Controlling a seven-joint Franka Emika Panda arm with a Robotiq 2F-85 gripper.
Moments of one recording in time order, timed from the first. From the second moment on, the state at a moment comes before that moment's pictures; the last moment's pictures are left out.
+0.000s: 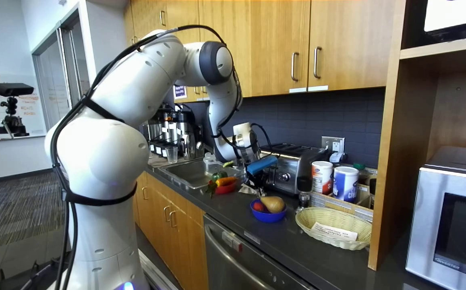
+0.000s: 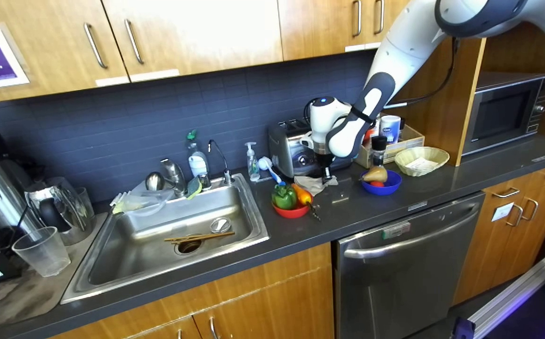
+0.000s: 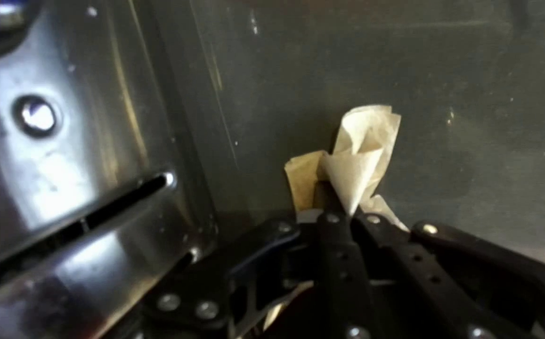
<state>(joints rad) 0.08 0.72 0.07 -1.80 -0.55 2.68 -0.53</state>
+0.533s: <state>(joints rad) 0.08 0.61 0.03 -2.00 -0.55 2.74 -0.48</state>
